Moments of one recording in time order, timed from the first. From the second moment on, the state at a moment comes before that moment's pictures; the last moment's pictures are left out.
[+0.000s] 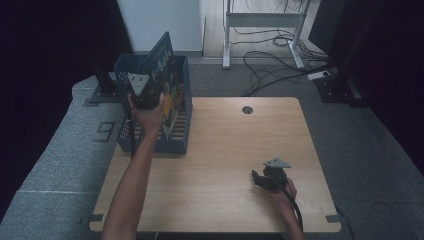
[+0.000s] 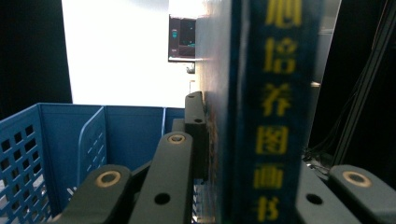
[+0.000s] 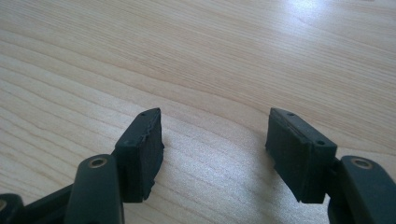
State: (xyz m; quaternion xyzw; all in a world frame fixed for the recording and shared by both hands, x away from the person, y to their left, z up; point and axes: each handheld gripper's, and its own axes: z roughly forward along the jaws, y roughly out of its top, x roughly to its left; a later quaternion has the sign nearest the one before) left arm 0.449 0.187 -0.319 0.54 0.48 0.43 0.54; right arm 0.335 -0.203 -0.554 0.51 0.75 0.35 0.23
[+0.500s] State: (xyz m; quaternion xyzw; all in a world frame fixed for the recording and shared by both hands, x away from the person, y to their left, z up) left arm 0.463 0.169 -0.328 0.54 0.46 0.45 0.54; right arm 0.334 -0.203 -0.554 0.51 0.75 0.35 0.23
